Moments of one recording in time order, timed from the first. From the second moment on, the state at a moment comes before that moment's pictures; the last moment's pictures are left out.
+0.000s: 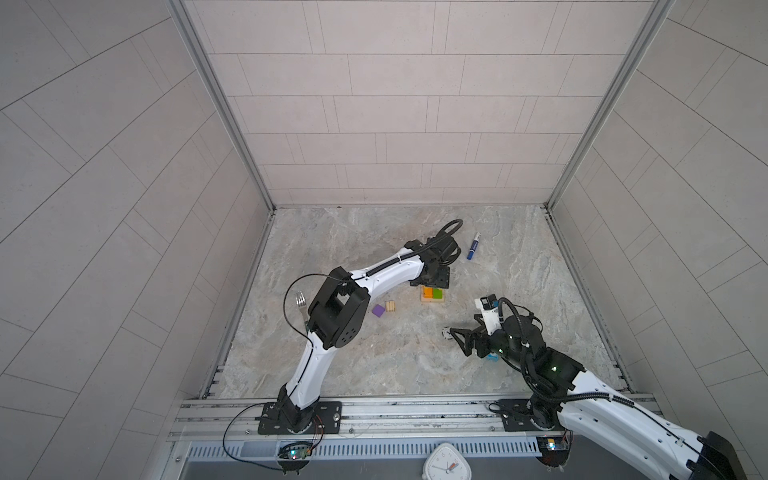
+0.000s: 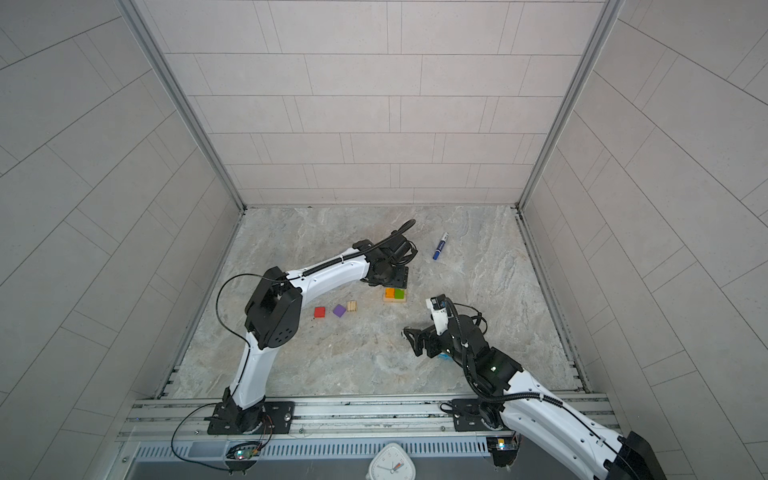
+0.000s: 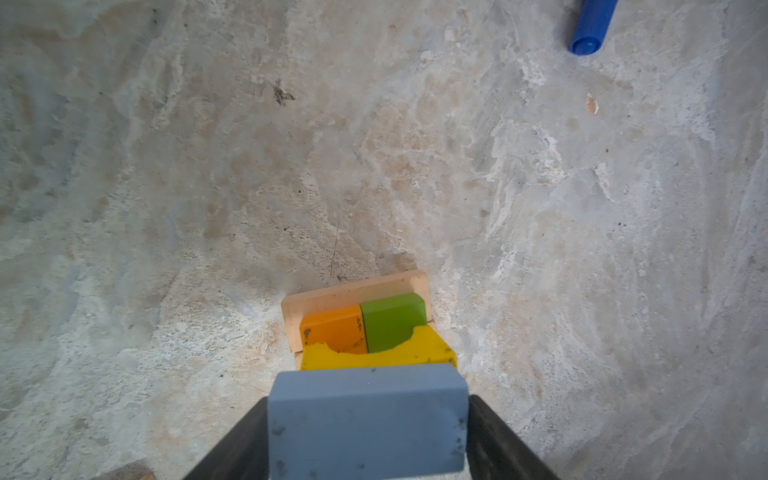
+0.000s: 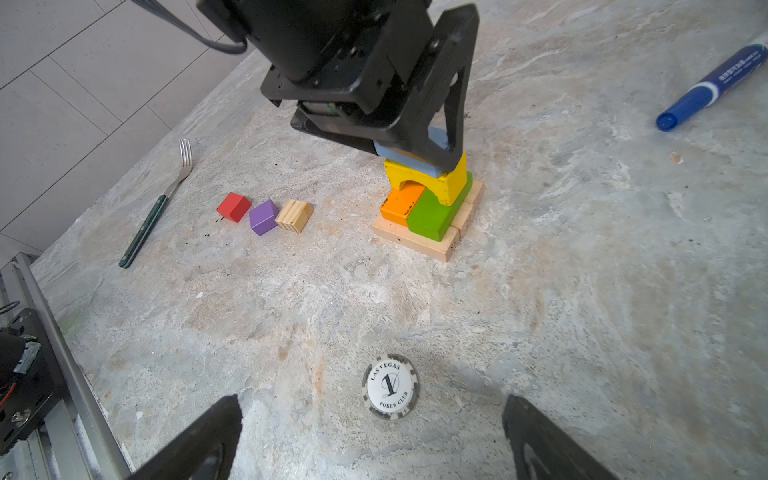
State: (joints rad) left arm -0.81 2.15 1.79 -0.83 -0.07 -0.64; right arm 0.66 0.60 0.22 -0.11 -0.03 0.34
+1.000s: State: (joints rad) left arm -0.81 2.14 1.79 -0.84 -0.06 -0.64; right arm 0.66 0.60 0.22 -0.11 -0.03 0.34
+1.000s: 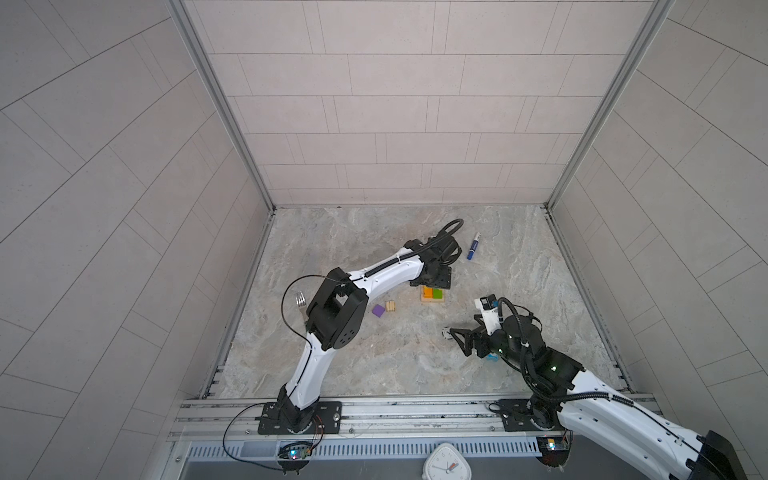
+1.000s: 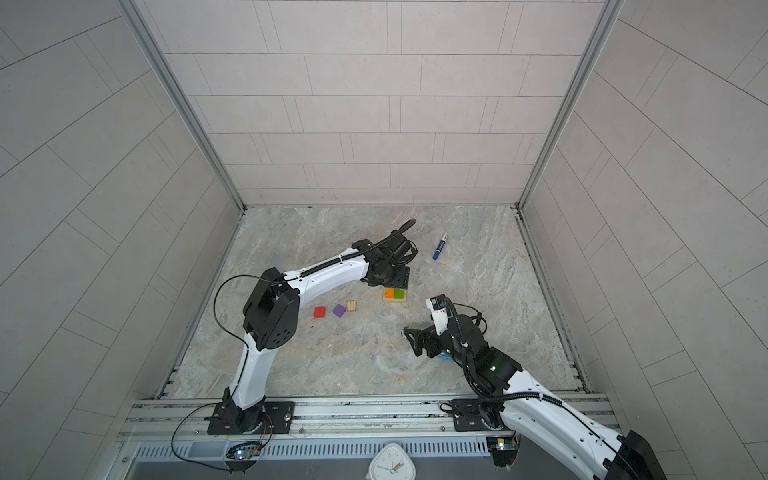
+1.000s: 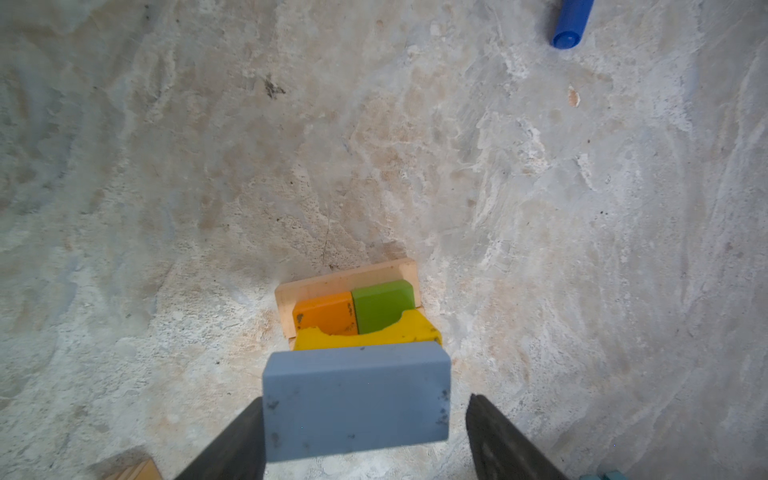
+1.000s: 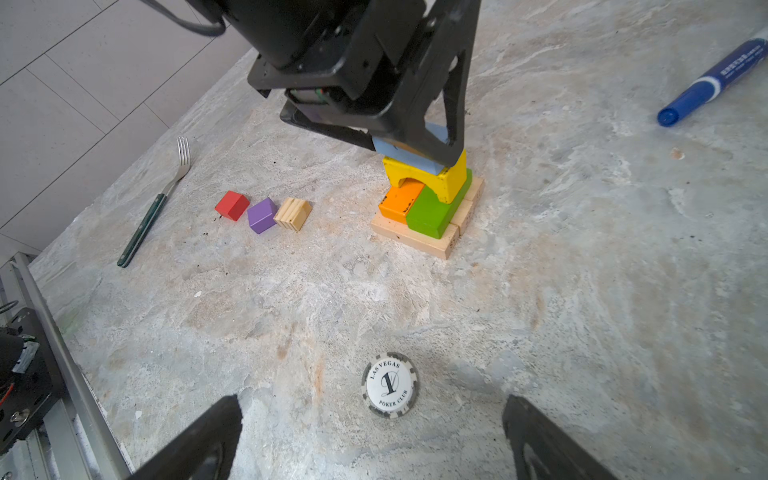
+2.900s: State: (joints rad) left arm -0.83 2.13 1.79 -0.84 -0.06 -0.64; right arm 0.66 0.60 0.22 -0.11 -0.03 0.34
